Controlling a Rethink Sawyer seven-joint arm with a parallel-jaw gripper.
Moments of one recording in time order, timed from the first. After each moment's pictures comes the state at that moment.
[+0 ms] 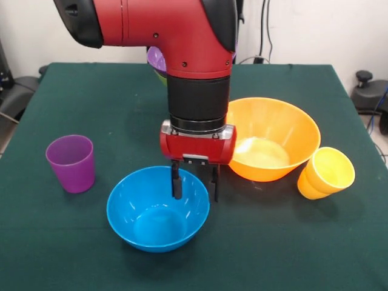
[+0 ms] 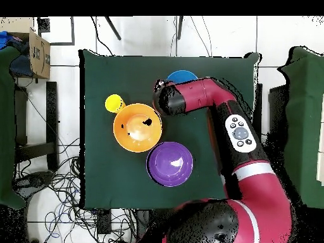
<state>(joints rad) -0.53 -0.45 0.53 1.33 -0.74 0.54 2.24</state>
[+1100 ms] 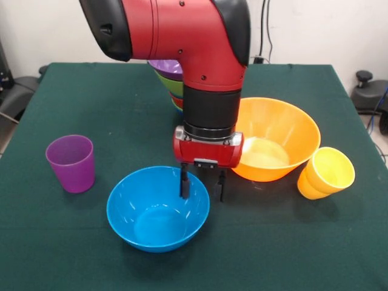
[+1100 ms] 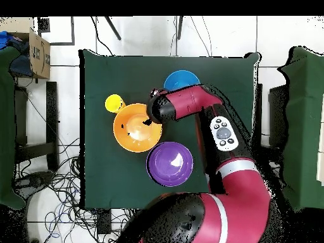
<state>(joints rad) -0.43 -0.42 0.41 1.33 -0.74 0.49 2.24</state>
